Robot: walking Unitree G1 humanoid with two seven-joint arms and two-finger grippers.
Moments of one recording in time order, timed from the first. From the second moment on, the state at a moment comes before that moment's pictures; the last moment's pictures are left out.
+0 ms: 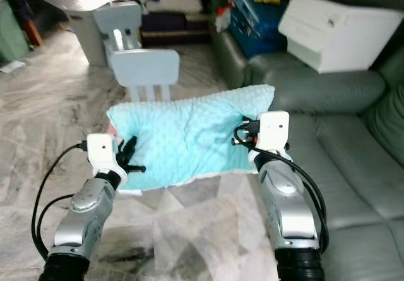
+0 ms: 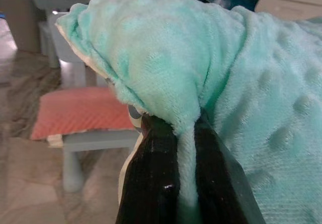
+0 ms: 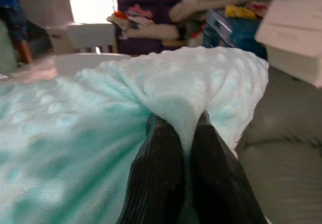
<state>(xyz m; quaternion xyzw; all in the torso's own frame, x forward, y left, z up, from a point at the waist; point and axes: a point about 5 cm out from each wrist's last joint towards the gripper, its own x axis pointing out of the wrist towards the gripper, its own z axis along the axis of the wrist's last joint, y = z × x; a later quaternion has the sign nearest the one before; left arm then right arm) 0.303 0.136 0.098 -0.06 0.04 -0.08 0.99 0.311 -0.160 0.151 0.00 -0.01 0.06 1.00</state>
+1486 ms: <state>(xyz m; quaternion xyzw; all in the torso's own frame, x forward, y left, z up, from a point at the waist) 0.306 0.129 0.096 -0.10 0.06 -0.12 0.99 0.309 -0.165 0.149 0.00 0.00 0.05 1.00</state>
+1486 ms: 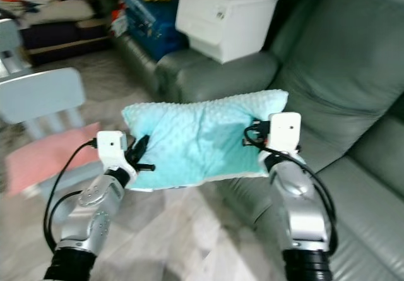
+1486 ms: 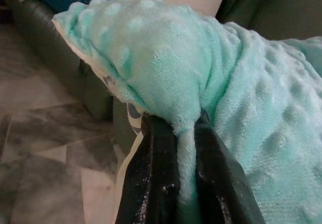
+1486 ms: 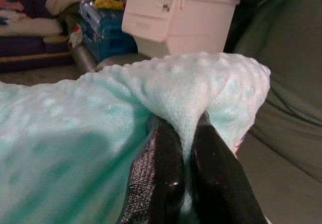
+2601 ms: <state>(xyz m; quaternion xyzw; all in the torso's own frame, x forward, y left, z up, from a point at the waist) 0.301 0.135 0.090 -0.11 0.08 -0.11 0.98 0.308 -0.159 0.151 -0.01 0.00 0.07 1.00</state>
